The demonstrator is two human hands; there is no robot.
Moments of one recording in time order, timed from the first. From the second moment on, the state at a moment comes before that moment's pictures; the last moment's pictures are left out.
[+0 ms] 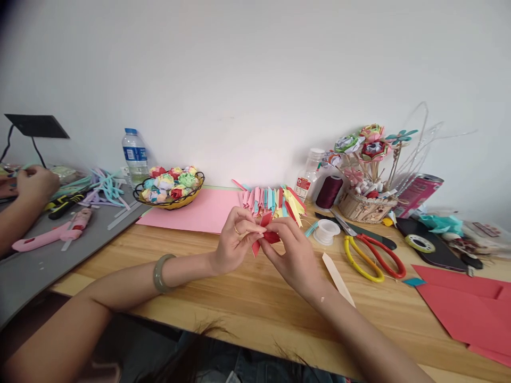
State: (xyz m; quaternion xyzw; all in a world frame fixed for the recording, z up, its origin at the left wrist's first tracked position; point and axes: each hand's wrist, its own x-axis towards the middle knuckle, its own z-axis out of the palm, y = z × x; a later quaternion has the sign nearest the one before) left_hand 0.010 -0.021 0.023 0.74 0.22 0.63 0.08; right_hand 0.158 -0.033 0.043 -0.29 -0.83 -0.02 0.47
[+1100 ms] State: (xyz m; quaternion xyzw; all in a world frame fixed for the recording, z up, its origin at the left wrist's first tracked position) left_hand 0.017 -0.038 0.044 0.65 0.29 0.63 0.32; right_hand 0.155 -0.039 0.037 -0.31 -0.80 -0.13 0.51
